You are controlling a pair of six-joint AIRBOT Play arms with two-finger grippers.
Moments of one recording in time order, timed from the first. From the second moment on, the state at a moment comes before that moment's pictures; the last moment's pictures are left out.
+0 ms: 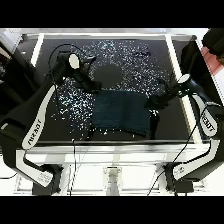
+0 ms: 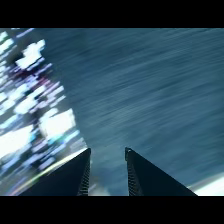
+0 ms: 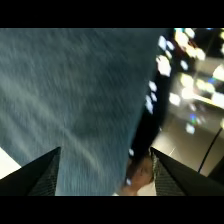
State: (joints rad) left arm -0.37 -1.69 1.71 1.35 -1.44 -1.60; right arm -0.10 -1.73 1.30 -0.98 1.43 1.16
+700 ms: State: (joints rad) left arm -0.18 -1.22 0.96 1.54 -1.26 -1.64; right arm -0.03 -1.72 1.41 -1.19 1.26 1.23
